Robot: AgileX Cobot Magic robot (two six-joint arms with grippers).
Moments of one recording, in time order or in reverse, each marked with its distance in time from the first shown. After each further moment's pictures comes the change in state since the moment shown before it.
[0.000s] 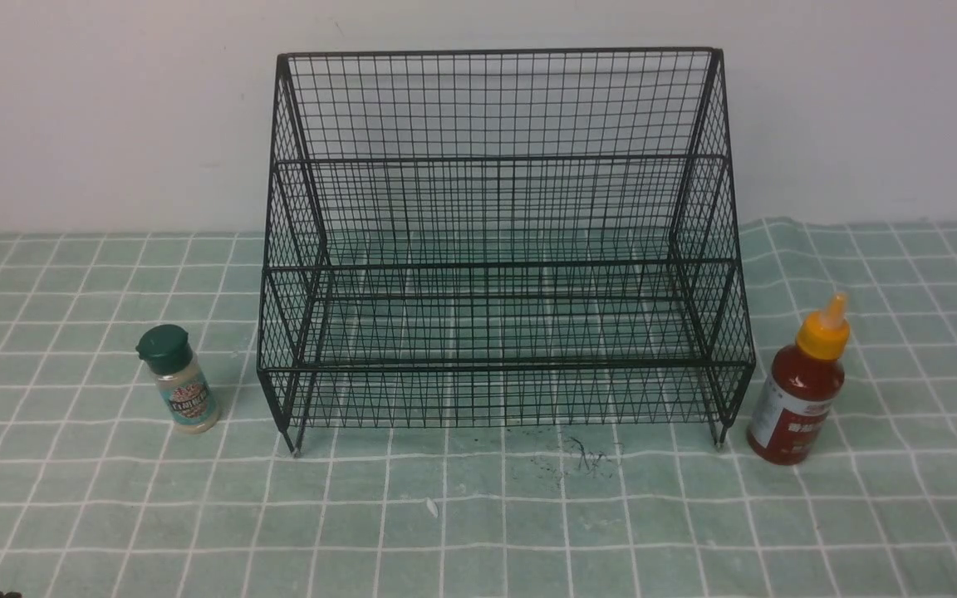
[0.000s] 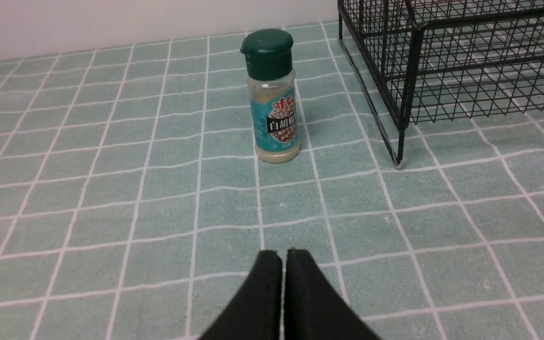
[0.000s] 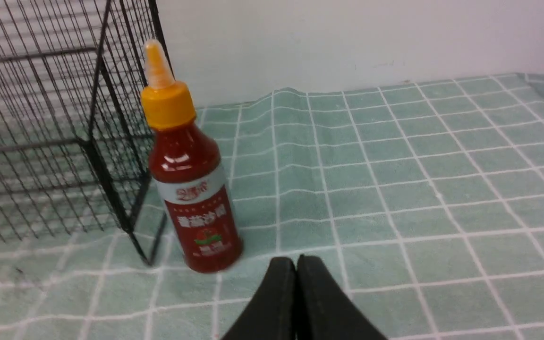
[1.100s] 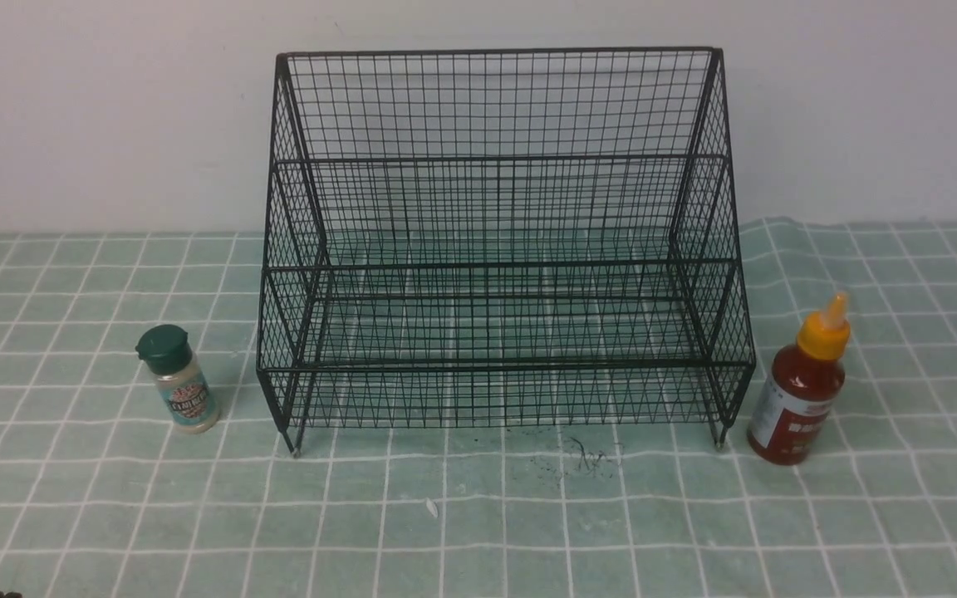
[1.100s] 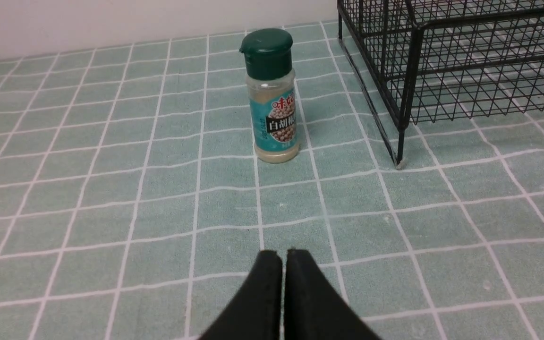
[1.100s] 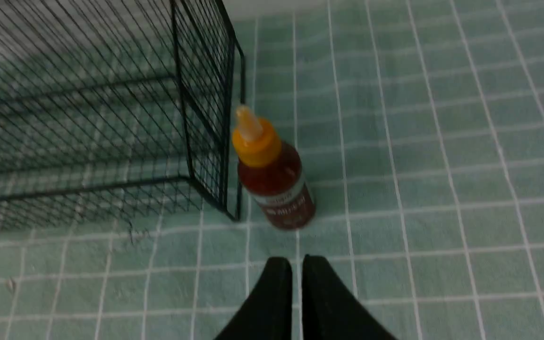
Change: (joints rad) right arm 0.022 0.875 -0.947 0.150 0.666 -0.123; left arm 0.000 0.000 0.000 -0.001 0.000 0.000
